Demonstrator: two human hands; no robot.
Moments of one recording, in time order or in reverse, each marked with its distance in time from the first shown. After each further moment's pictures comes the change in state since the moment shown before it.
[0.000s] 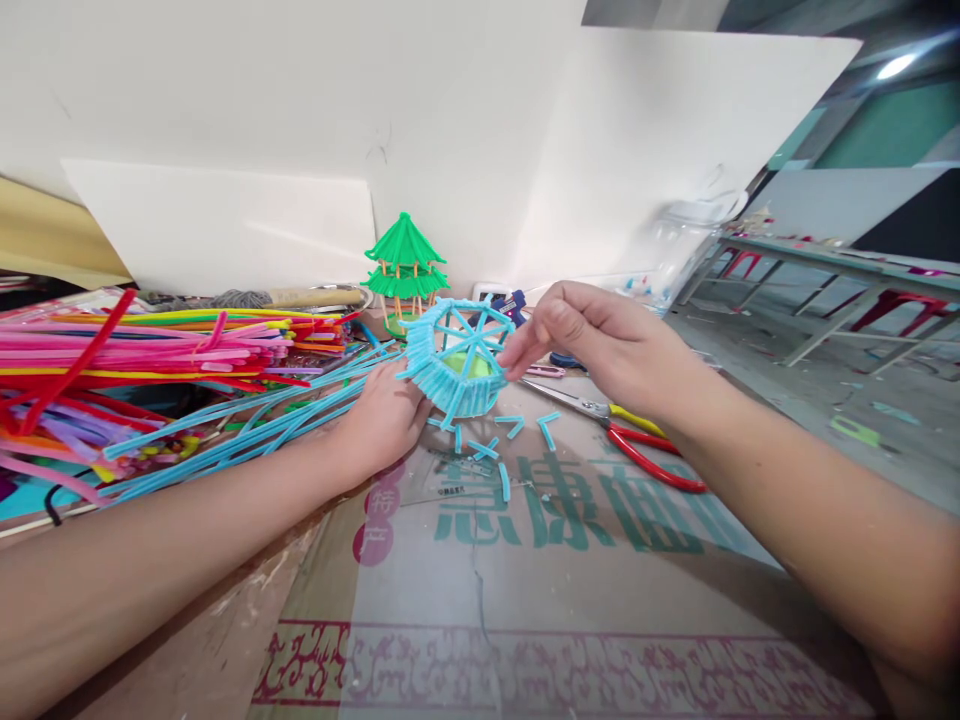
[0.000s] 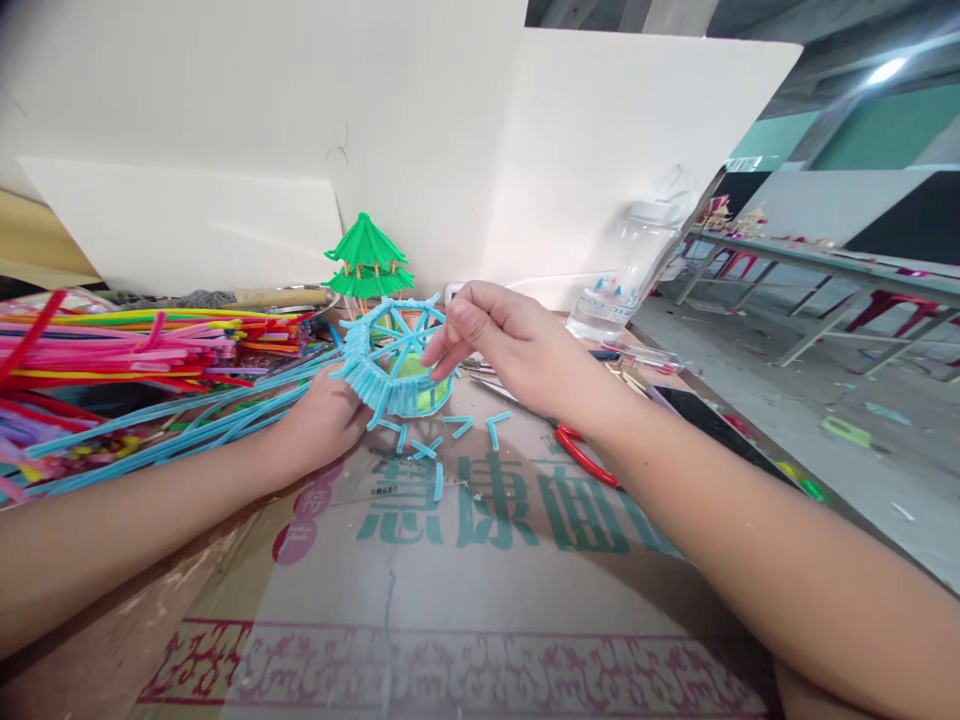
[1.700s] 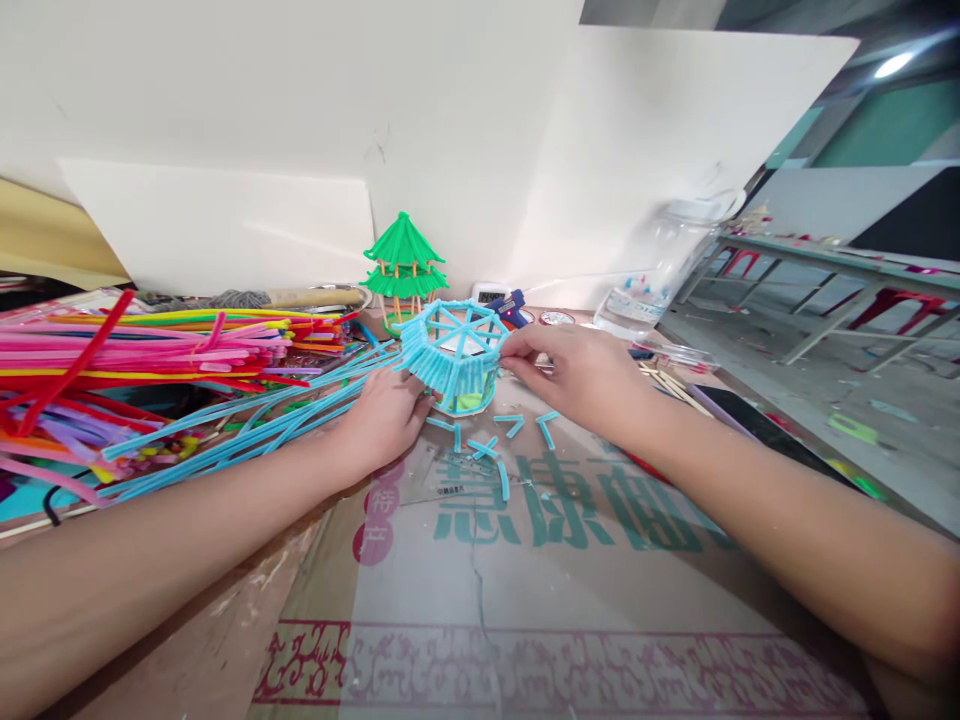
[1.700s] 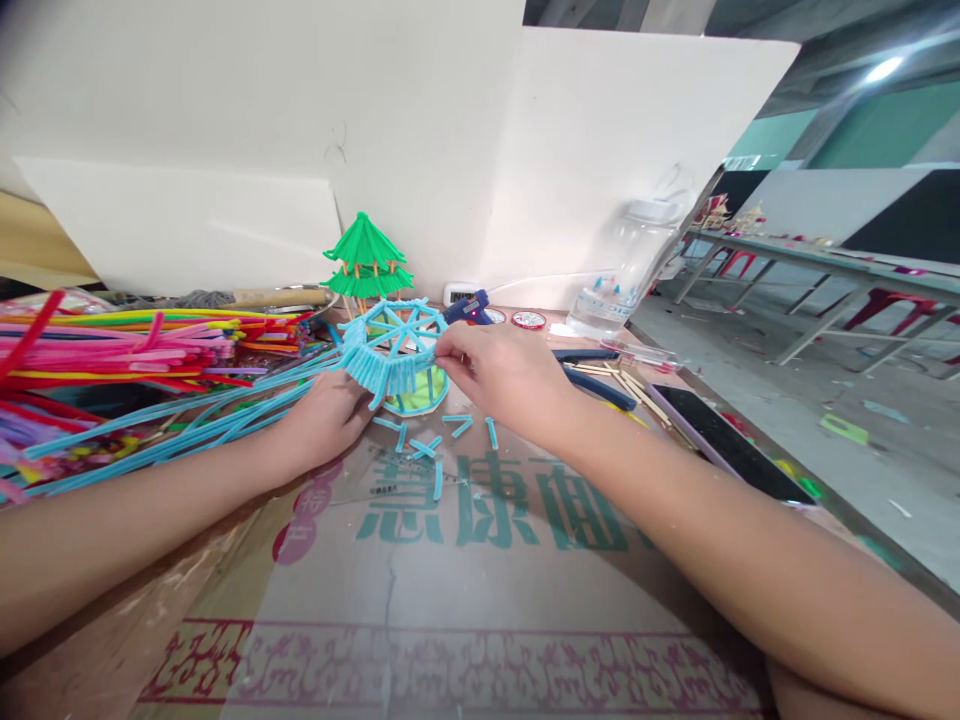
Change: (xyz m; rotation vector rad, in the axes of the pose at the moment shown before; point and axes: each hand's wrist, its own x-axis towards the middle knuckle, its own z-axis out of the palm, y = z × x) left_hand -0.002 -0.002 0.003 -0.018 -0.069 -0.067; right_hand -0.002 0.039 0.008 -0.874 0.080 -0.150
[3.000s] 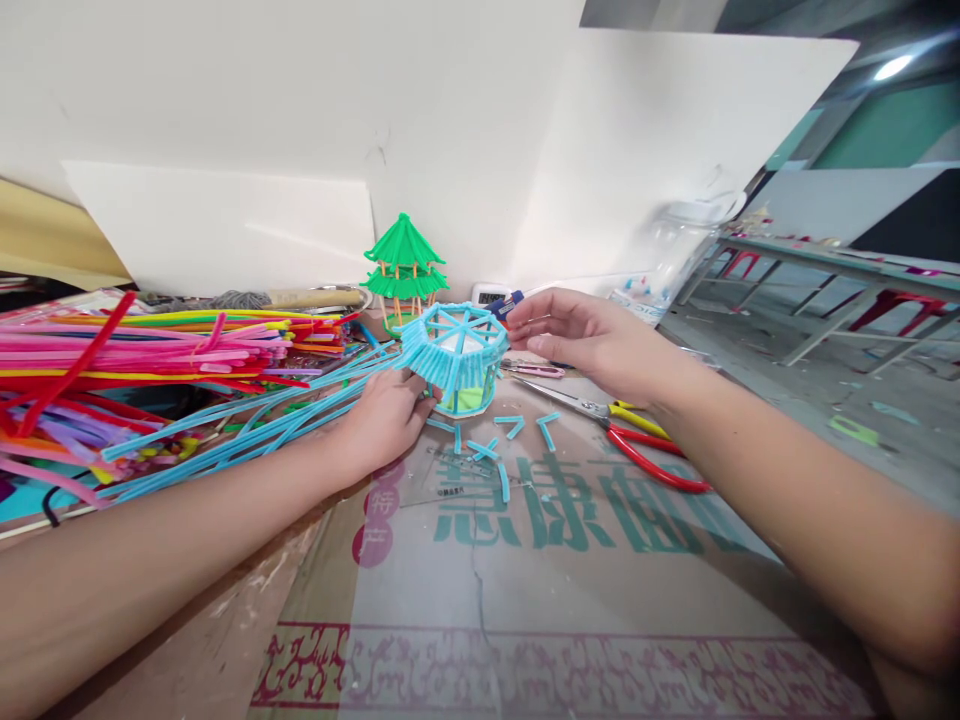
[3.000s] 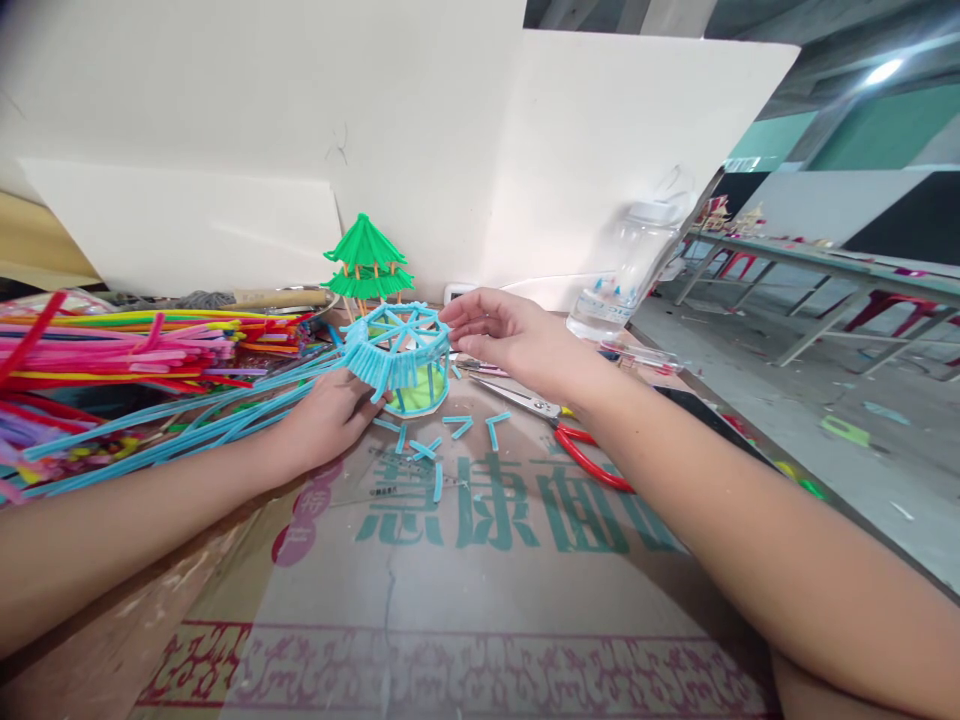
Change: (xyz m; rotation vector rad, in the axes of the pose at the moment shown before) left_hand 0.001 0.000 -0.001 -0.016 -0.017 -0.004; right_hand 0.016 0.013 -0.016 0.943 -0.128 0.314
